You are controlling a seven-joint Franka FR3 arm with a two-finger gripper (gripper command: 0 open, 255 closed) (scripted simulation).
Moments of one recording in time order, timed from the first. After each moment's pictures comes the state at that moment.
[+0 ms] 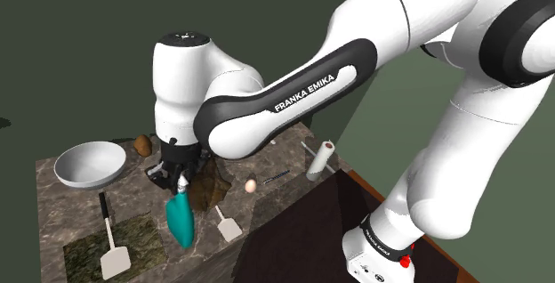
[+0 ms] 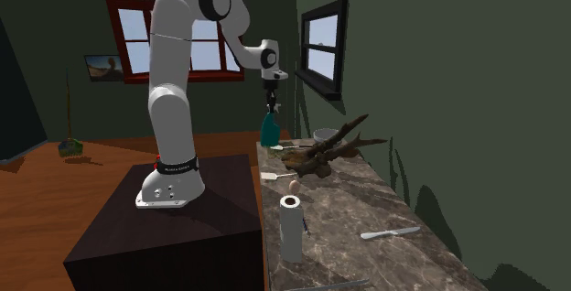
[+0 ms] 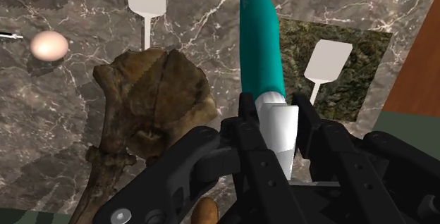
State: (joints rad) arm 0.24 0.20 0.57 -2.14 -0.14 2.30 0.87
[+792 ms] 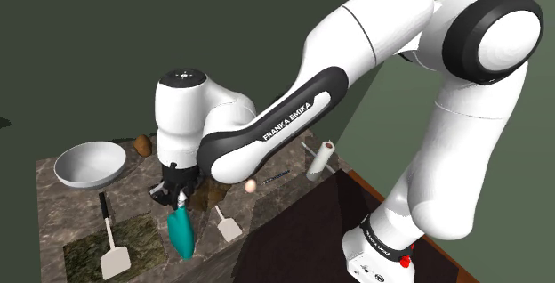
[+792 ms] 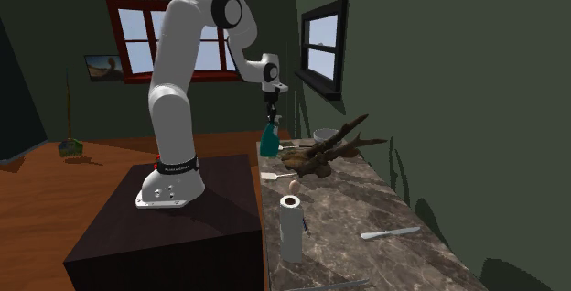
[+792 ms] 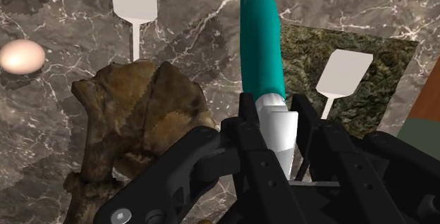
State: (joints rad) arm 0.27 0.32 0.53 -2.17 -0.25 2.43 0.94
